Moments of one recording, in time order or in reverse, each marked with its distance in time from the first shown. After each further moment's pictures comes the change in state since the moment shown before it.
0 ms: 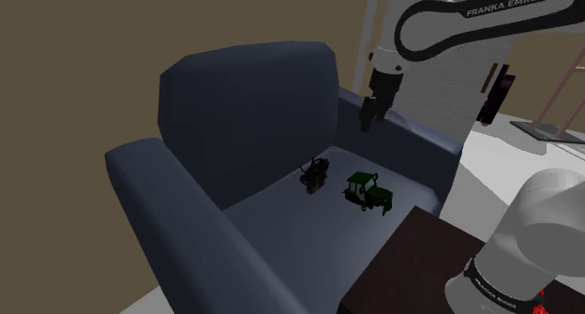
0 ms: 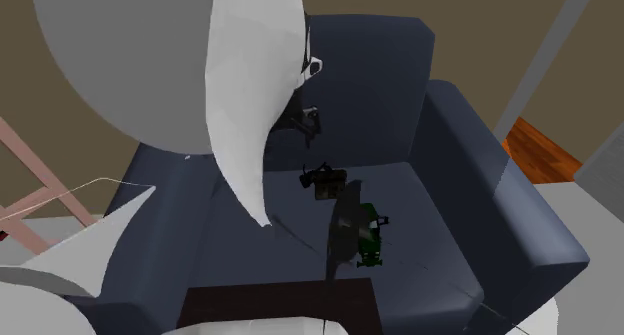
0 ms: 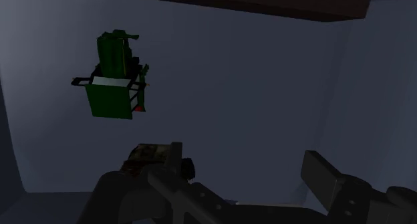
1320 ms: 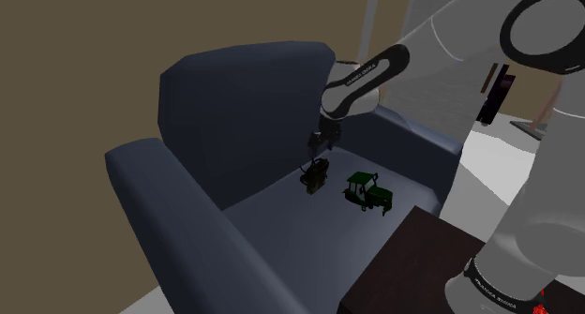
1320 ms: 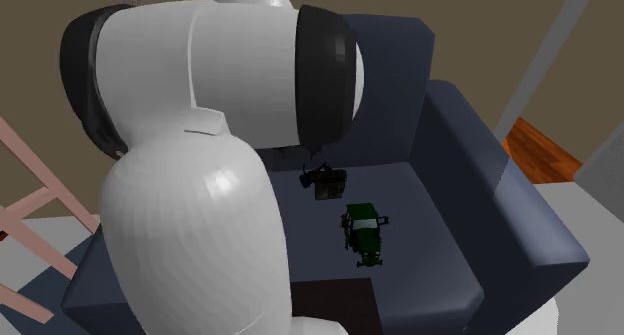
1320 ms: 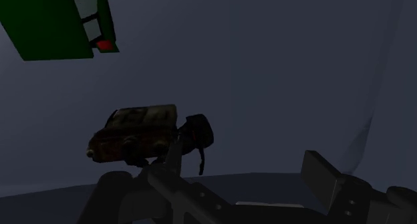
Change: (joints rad) arm 0.003 0.715 -0.038 0.239 0.174 0.533 -0.031
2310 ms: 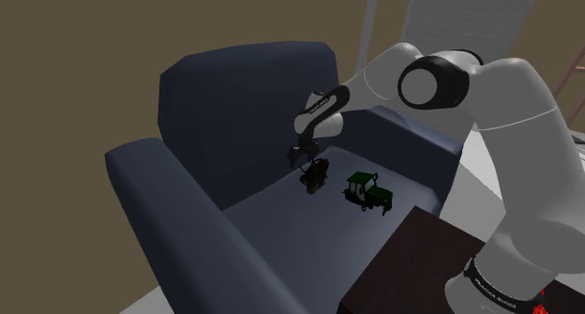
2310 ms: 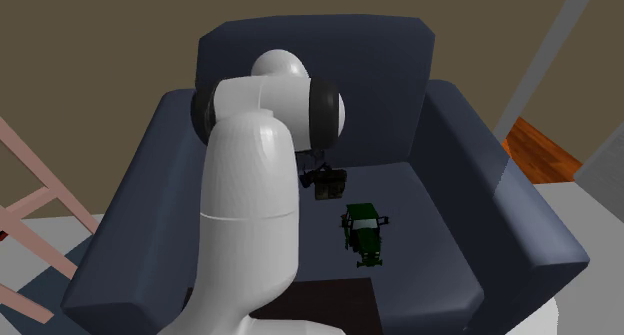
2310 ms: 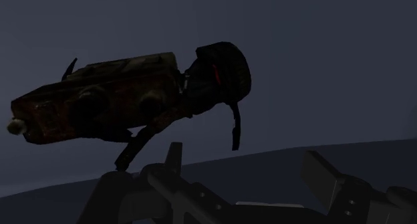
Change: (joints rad) arm -0.069 0.531 0.049 0.465 0.127 0.098 -0.034
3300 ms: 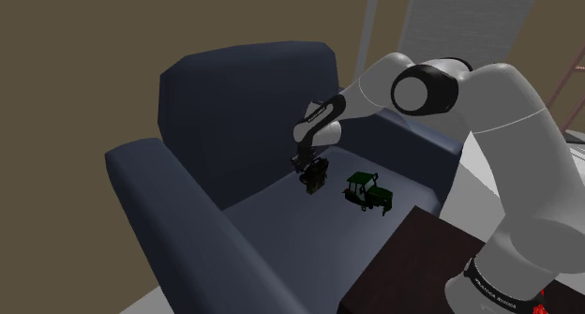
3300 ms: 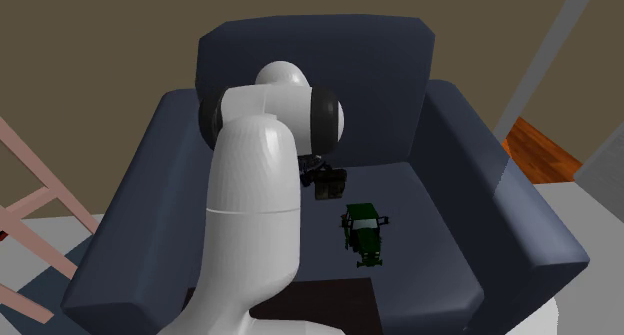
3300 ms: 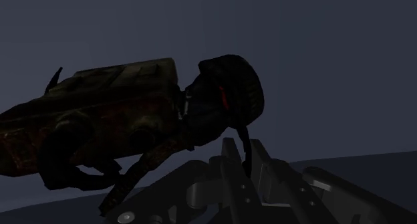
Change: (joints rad) arm -0.008 0.067 0.013 0.016 0.012 0.052 -0.013
